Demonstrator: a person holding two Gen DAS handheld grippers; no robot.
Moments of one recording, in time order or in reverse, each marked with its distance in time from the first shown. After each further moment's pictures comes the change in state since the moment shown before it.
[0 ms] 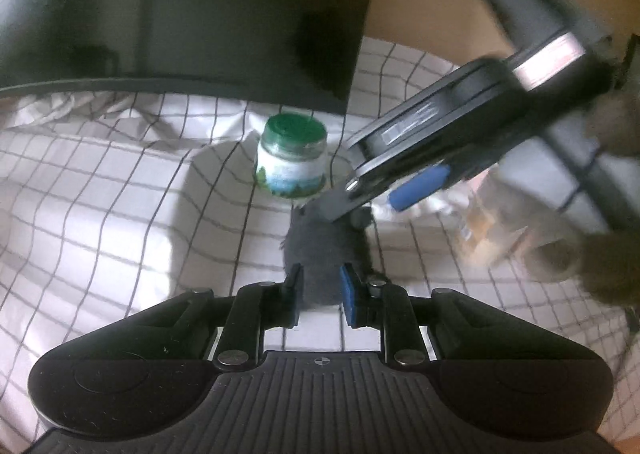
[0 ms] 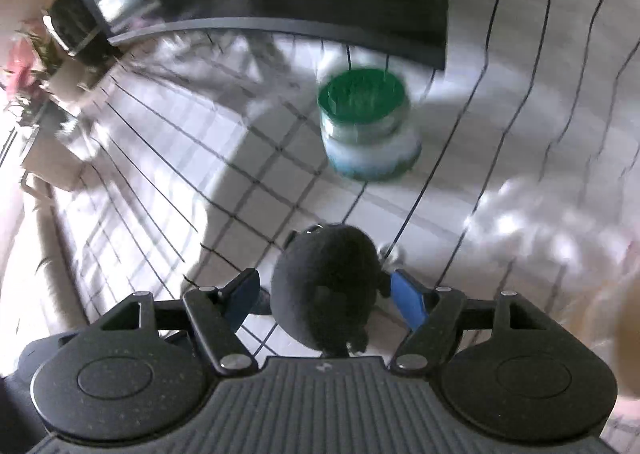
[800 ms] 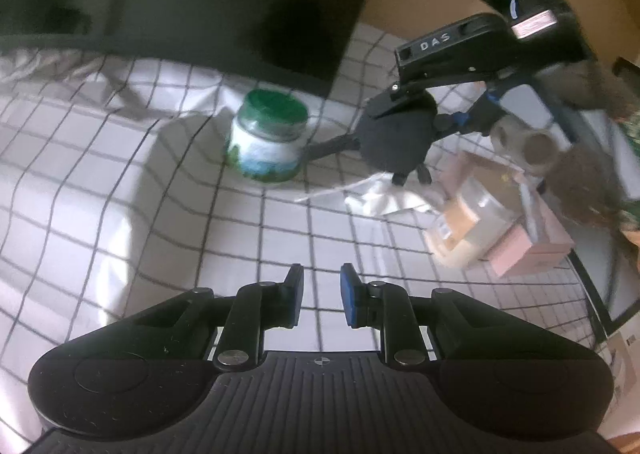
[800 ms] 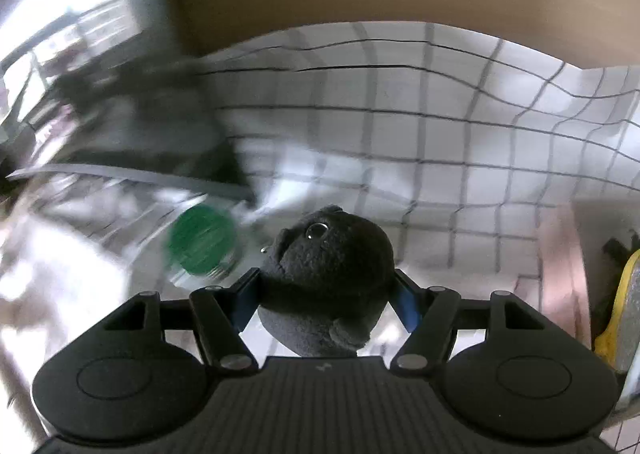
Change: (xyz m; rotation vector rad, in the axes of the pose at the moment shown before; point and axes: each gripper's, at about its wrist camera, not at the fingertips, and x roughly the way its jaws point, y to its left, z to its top) left arm 0.020 0.022 -0.006 -0.058 0.033 -0.160; right arm -0.030 -0.062 0.035 0.264 -0.163 -0.206
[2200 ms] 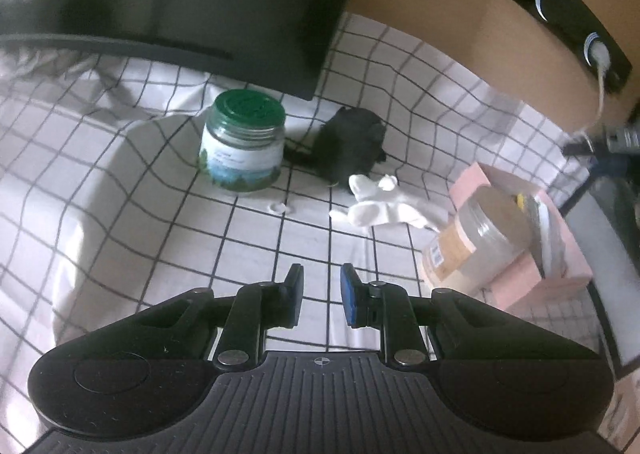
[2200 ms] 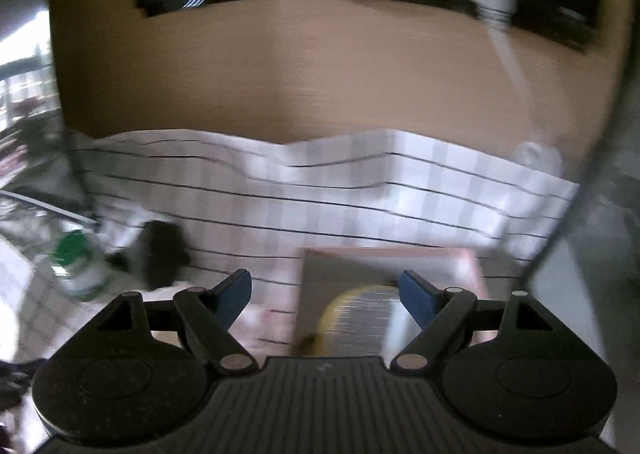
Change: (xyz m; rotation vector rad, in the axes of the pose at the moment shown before) left arm 0.035 -0.050 0.022 -0.052 0.027 0.114; right arm -0.112 -0.138 -0.044 -0.050 -0.314 -0.220
